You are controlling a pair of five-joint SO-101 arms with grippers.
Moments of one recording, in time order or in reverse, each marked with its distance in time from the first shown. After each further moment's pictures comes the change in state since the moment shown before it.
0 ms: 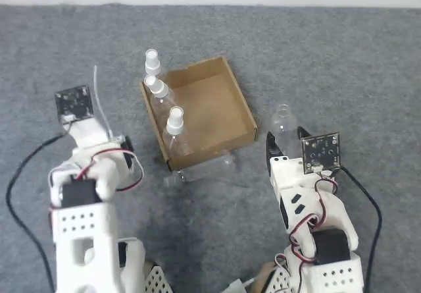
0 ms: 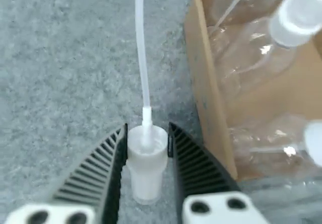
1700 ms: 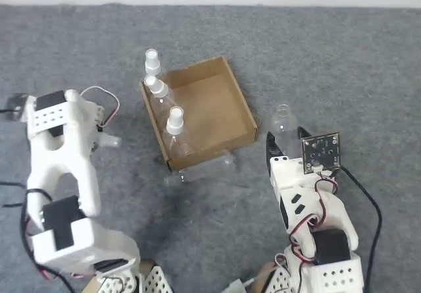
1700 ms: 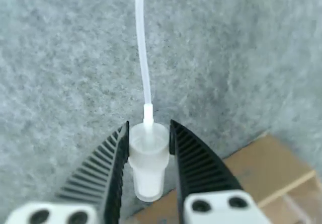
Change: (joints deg) left arm -10.7 59.2 -41.7 9.8 54.6; right arm 0.0 0.0 0.0 0.0 0.0
